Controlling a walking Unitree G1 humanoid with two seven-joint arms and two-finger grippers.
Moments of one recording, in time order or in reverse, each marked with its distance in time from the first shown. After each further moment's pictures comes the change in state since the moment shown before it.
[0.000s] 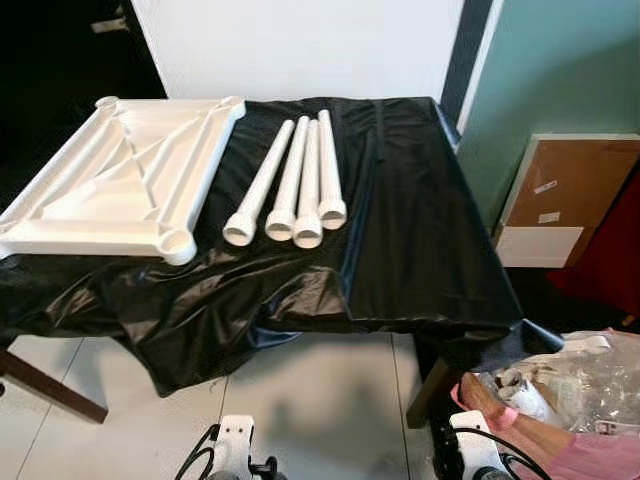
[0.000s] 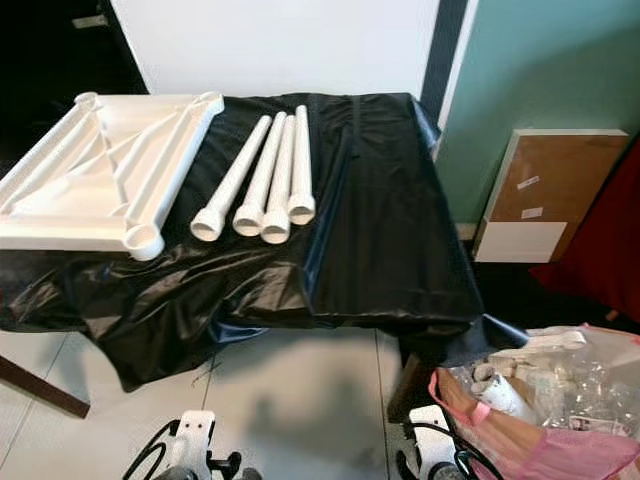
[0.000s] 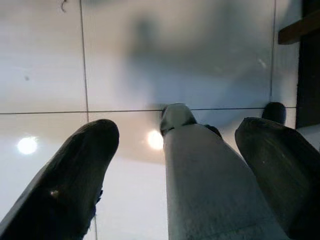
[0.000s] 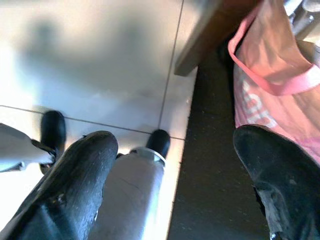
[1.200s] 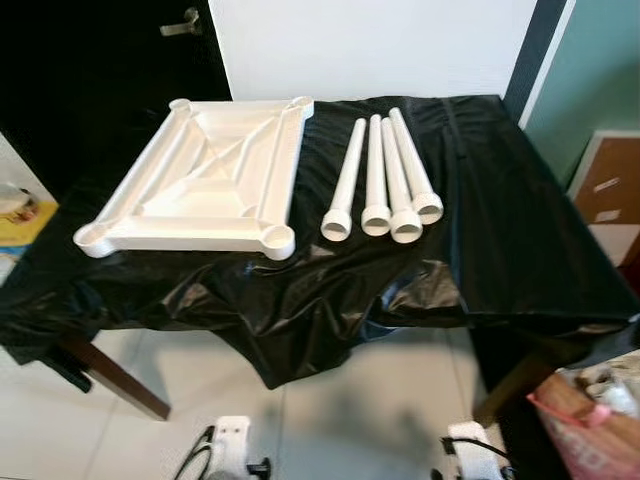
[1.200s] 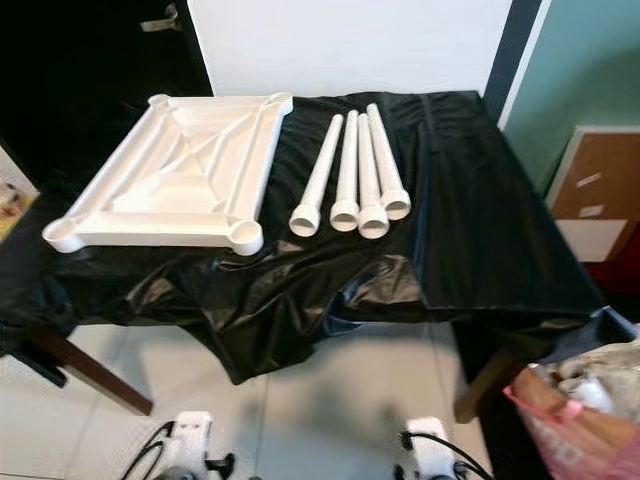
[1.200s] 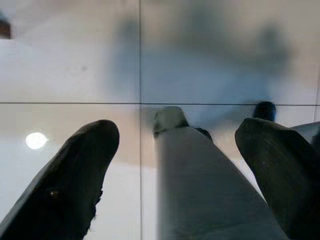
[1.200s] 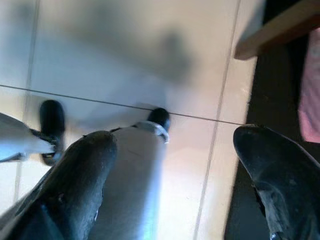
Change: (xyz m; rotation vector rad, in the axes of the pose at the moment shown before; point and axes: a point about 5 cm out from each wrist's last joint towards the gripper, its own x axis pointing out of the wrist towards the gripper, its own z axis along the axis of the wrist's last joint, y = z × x) left arm 0.002 -0.010 -0.002 -0.013 0.013 0.006; right arm -0.005 -0.006 -0.019 0.032 0.083 -0.035
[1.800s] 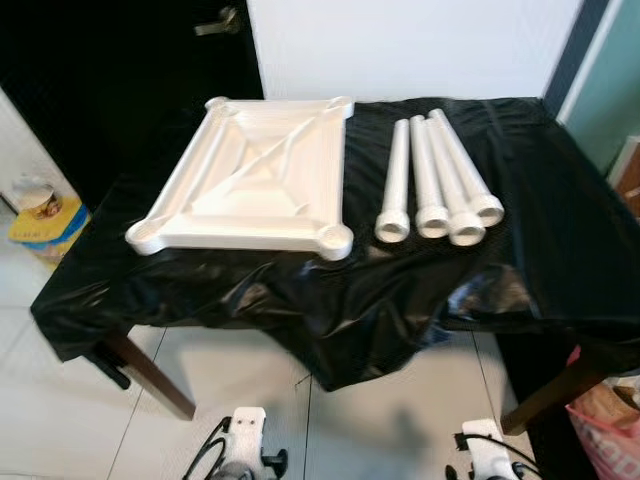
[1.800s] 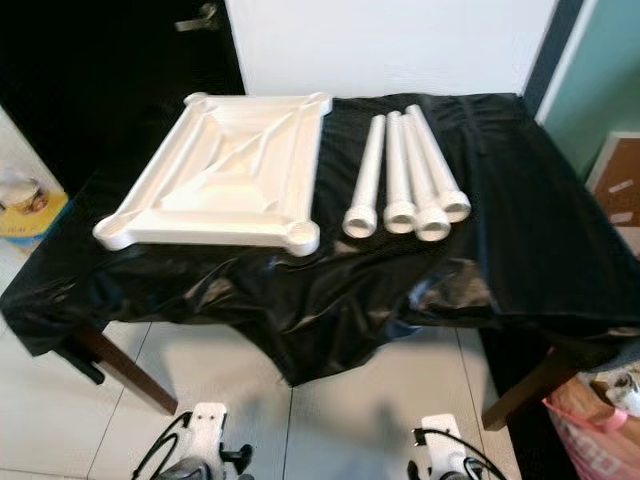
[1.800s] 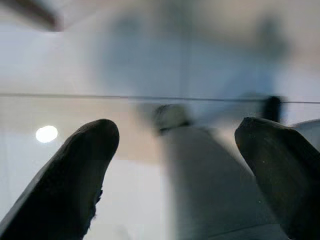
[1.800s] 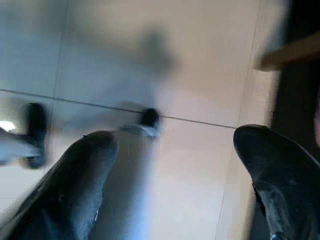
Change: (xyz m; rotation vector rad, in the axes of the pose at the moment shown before) left arm -0.002 0.015 -0.002 0.011 0.008 0.041; right arm 0.002 0.018 0.007 0.013 -0.011 0.035
